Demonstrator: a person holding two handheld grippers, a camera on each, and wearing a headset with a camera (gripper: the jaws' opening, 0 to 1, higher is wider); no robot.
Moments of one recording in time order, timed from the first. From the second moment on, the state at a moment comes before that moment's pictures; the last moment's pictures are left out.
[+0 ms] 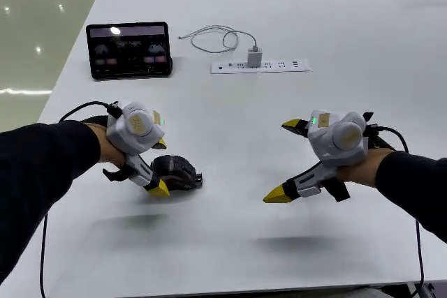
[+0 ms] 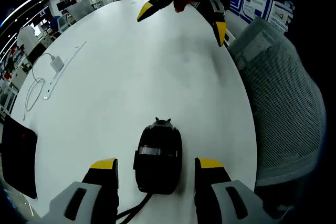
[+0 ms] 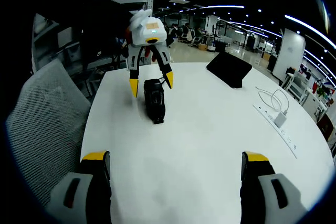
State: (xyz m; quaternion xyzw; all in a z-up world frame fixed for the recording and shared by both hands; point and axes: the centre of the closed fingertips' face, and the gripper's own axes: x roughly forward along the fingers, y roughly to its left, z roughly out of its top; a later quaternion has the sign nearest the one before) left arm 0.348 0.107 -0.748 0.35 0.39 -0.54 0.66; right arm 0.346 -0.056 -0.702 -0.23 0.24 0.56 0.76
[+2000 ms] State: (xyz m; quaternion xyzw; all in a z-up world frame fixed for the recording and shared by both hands) left arm 0.349 0.102 -0.765 0.37 0.38 -0.55 0.64; right arm 0.346 0.078 -0.792 -0.30 0.27 0.65 0.64
